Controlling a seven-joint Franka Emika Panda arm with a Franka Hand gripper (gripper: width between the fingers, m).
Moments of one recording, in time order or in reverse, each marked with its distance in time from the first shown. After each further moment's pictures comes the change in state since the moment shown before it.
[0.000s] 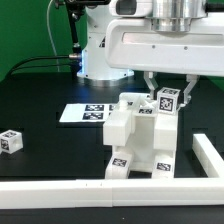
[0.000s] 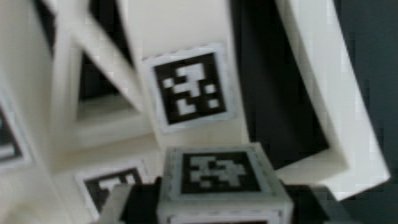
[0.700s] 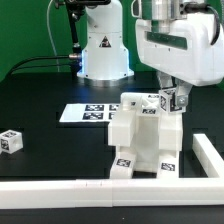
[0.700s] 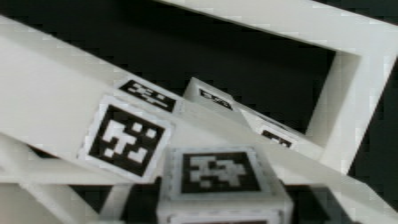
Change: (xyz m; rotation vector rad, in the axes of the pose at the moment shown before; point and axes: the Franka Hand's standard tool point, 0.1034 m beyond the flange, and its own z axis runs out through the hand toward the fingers) arm 0.000 -0.004 0.001 0.033 -0.040 0.572
